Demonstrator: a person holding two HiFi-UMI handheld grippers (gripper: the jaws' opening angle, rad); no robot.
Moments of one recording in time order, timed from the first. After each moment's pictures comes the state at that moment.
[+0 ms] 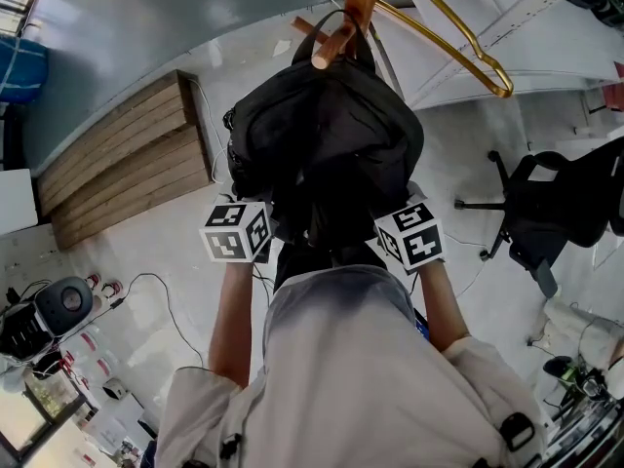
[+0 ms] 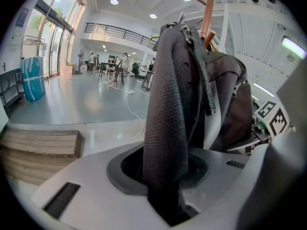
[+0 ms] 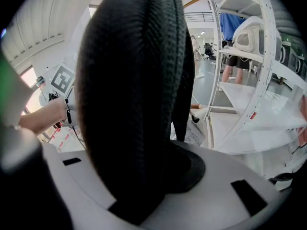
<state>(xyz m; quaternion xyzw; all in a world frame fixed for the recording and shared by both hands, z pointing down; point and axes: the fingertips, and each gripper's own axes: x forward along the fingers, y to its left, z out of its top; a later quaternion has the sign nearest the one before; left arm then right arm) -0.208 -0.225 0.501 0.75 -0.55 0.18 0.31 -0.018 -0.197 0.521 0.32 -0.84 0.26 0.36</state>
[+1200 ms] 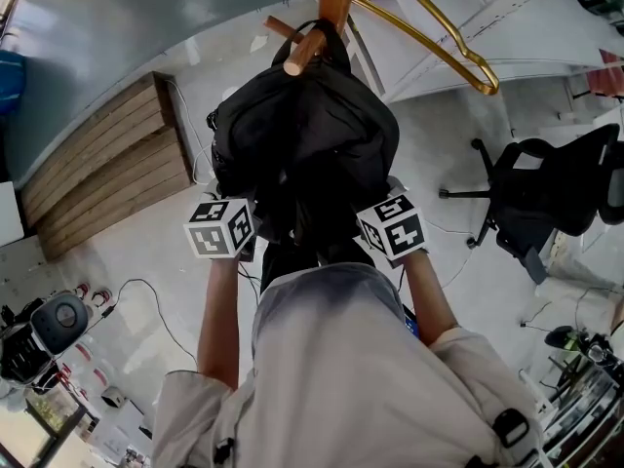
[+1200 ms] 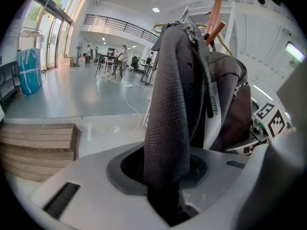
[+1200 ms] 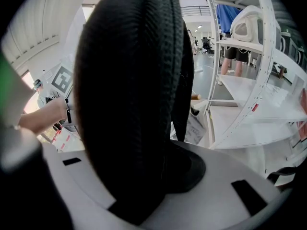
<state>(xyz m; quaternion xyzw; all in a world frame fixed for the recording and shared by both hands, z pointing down) -0.200 -0.238 0.531 0.75 -0.53 0.19 0.34 -0.010 -0.205 0.546 0.32 -0.82 0.29 0.37</state>
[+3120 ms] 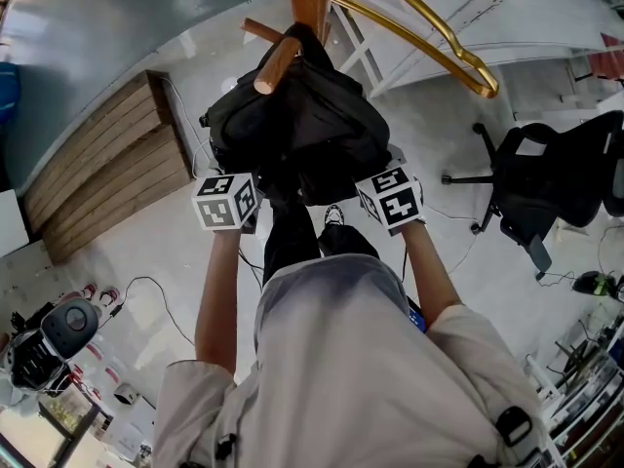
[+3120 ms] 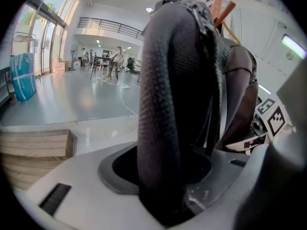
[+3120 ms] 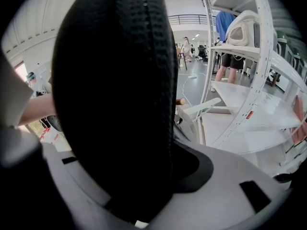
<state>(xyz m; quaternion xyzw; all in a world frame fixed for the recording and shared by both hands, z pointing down) -0.186 -0.289 0.567 0.77 -0.52 0.20 0.32 0.010 -0.263 0.577 0.36 -0.82 0.25 0.36</state>
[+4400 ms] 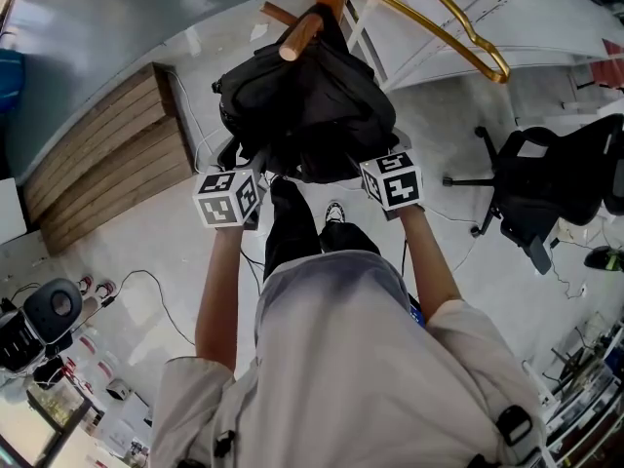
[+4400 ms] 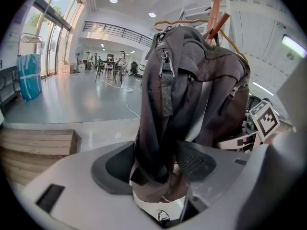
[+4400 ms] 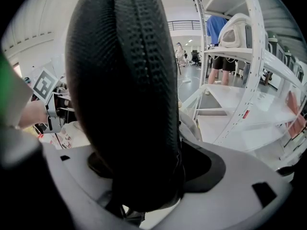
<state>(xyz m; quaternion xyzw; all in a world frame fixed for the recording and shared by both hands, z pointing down) -0.201 -0.266 0.558 0.76 -0.55 0.18 0.31 0.008 -0.274 0.581 0.40 -0.82 0.25 0.33</state>
